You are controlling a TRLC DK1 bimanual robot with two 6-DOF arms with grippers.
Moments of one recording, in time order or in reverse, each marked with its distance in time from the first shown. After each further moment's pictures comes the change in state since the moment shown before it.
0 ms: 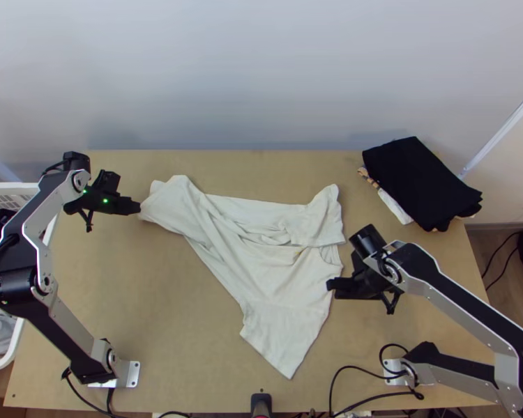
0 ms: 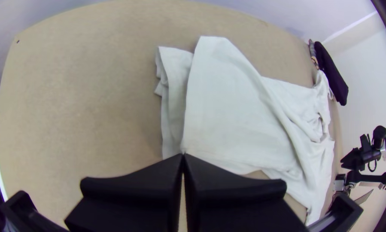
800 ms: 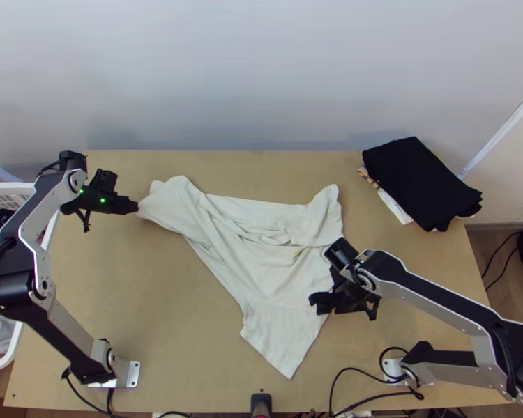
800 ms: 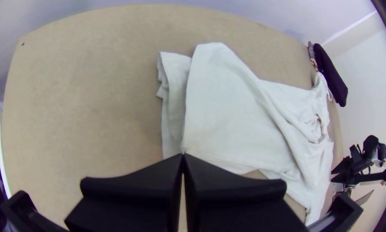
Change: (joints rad) left arm 0.008 -0.028 -0.004 -0.004 0.000 0.000; right arm 0.140 0.143 -0.053 0.119 -0.069 0.051
